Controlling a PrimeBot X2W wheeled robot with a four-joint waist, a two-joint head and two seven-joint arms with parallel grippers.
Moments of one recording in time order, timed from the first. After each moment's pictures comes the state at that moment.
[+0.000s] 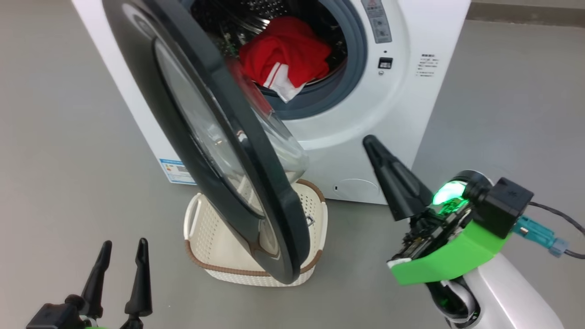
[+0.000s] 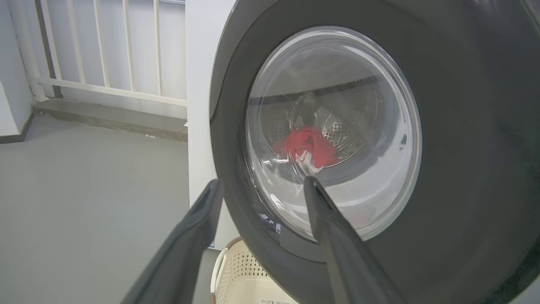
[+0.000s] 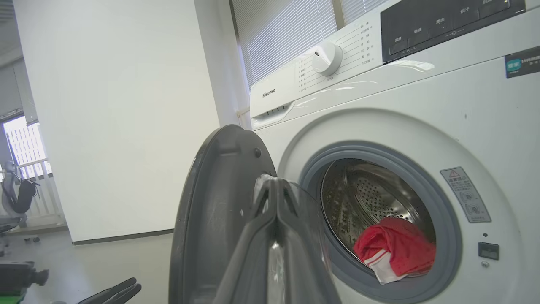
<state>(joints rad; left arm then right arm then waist) 0.01 0.09 -0.04 0.07 -0.35 -0.13 -0.25 -0.36 -0.24 0.44 -0.06 0.60 0.13 -0.26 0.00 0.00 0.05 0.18</state>
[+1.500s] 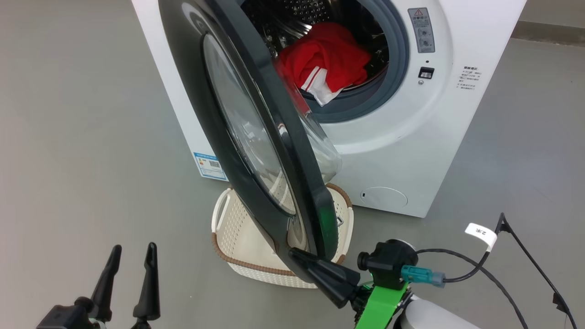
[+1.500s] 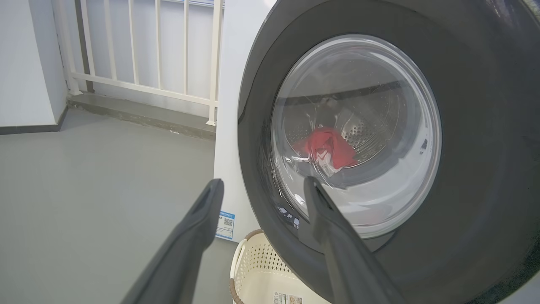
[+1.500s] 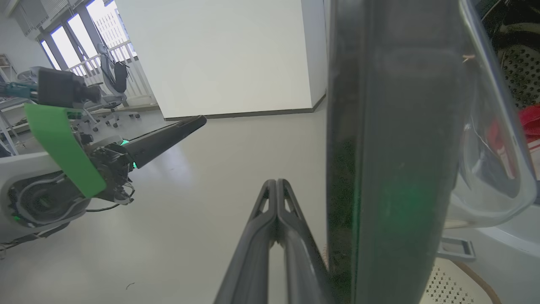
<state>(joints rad) 0.02 0.09 -0.06 0.09 -0.36 -0.13 -0.25 -0.43 -0.28 0.90 0.23 0.65 0.13 -0.26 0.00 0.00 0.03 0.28</state>
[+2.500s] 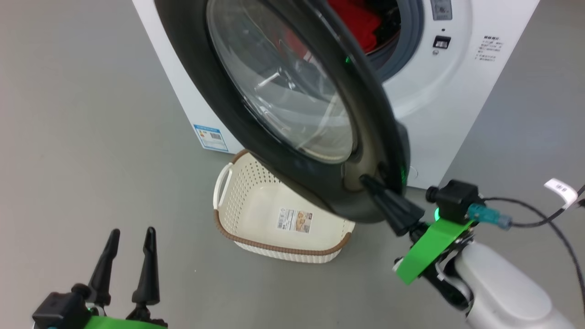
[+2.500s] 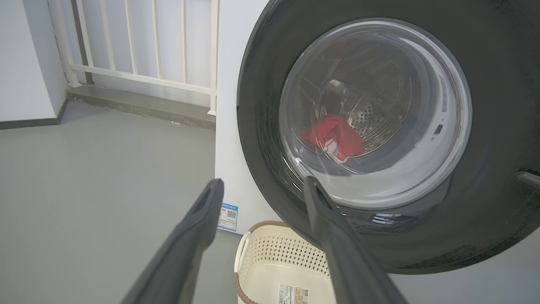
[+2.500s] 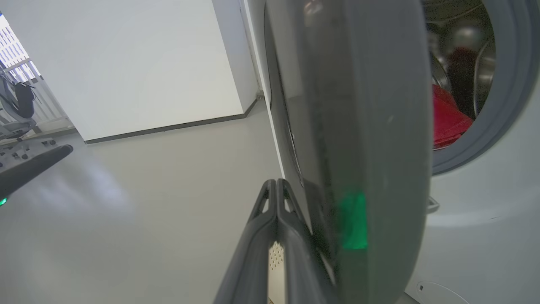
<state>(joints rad) -0.02 0.09 -0.07 0.07 -0.36 -0.13 -0.25 -0.50 -0.33 0.63 0.36 0.63 0.13 -0.26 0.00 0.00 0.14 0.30</state>
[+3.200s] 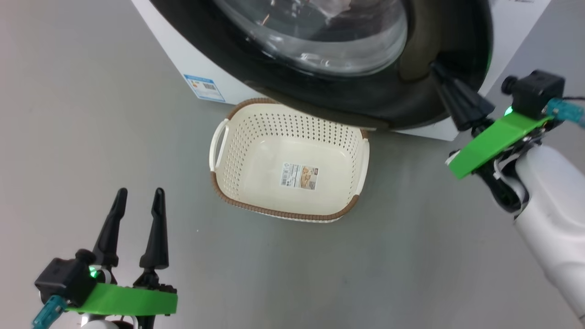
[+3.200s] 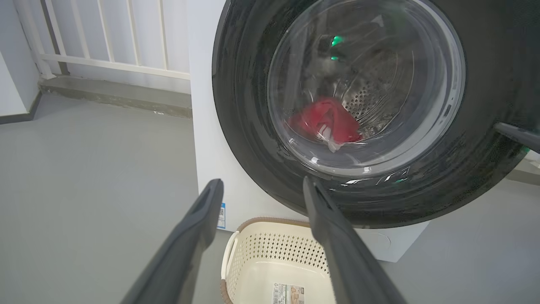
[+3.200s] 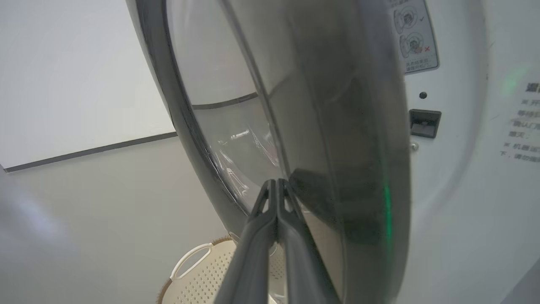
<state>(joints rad) -0.13 0.08 -0.10 0.05 -0.36 -0.13 -0.25 -0.79 -0.43 0.53 0.51 0.67 0.13 -0.26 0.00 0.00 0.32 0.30</state>
